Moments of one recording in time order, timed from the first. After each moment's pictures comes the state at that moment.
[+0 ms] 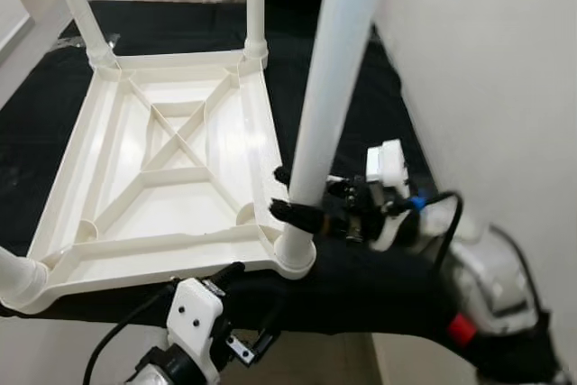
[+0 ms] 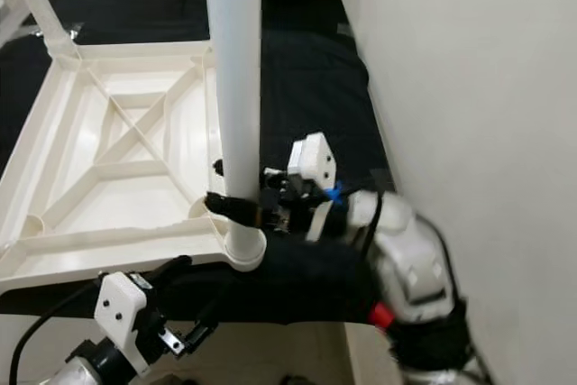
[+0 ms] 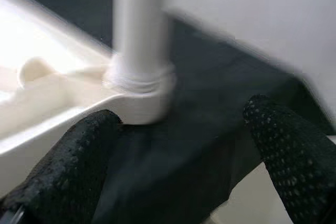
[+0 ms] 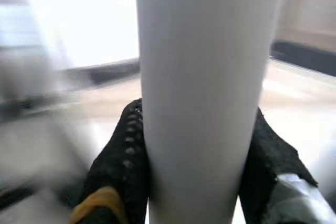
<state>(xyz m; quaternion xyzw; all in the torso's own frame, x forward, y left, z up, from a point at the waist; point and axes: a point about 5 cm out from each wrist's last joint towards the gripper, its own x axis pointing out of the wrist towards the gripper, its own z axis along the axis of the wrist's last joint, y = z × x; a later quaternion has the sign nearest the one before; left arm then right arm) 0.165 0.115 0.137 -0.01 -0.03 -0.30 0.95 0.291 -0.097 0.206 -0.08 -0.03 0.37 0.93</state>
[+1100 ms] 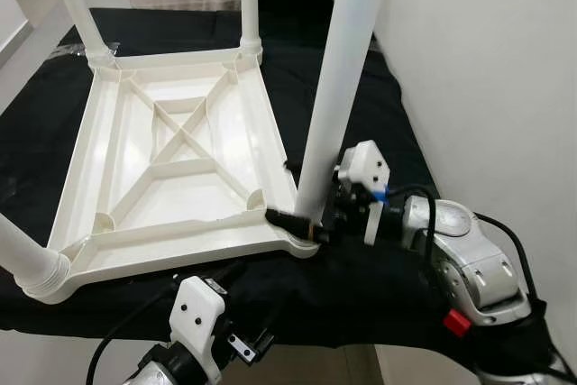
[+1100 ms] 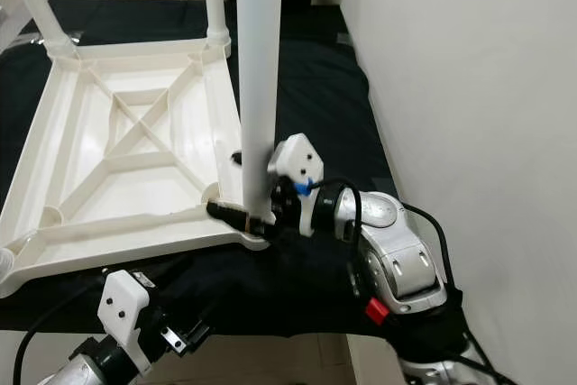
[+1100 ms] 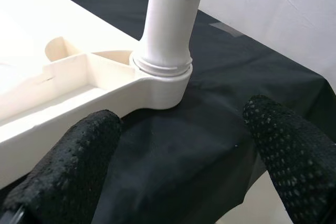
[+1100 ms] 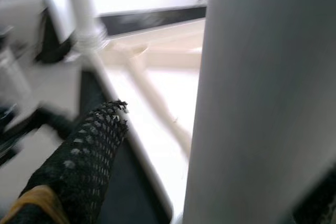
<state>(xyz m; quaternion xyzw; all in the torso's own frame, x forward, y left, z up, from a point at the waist) 0.163 0.115 0.131 -0.02 -0.02 -0.30 0.95 0.281 -0.117 0.220 -0.14 -0.01 0.59 0.79</state>
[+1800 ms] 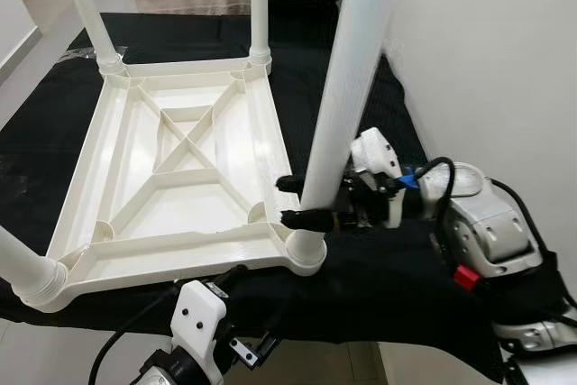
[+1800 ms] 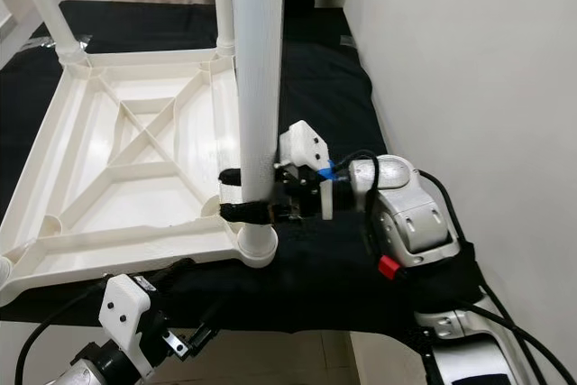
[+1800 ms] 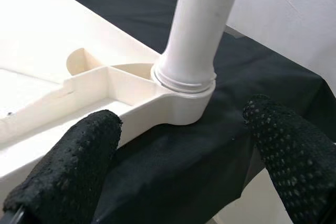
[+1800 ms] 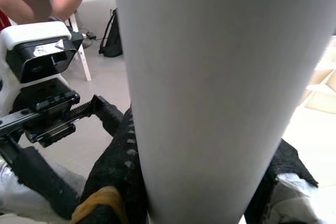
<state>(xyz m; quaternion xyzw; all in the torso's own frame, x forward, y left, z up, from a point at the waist) 0.162 0.113 0.132 -0.02 -0.02 -0.30 0.95 0.294 -0.131 0.238 -0.15 -0.02 0.67 0.72</state>
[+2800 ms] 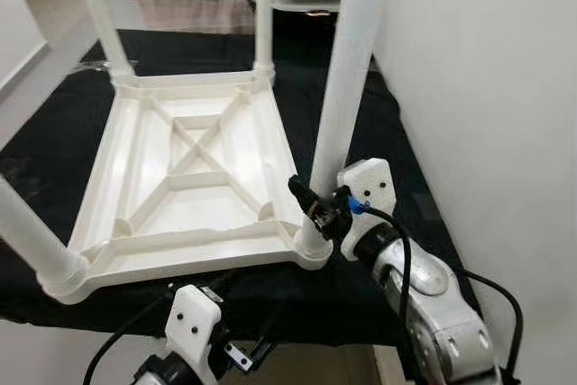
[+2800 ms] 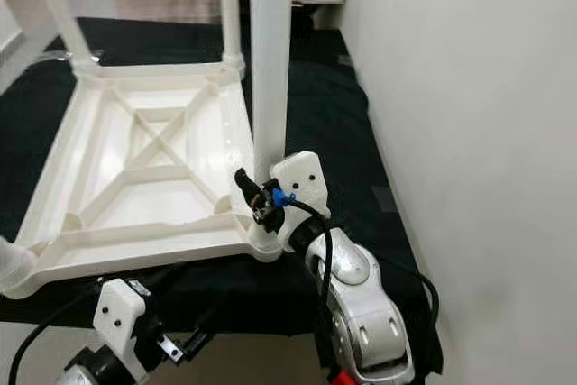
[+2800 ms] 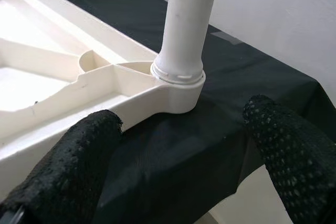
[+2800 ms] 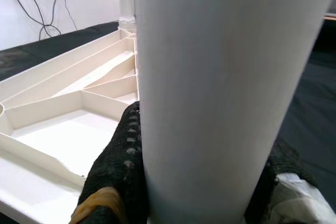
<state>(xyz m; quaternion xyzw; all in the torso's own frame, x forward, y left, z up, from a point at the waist) 0.164 0.116 0.131 -0.02 -0.02 -0.30 0.95 0.262 -0.097 0.199 -0.07 -0.01 0.24 0.97</state>
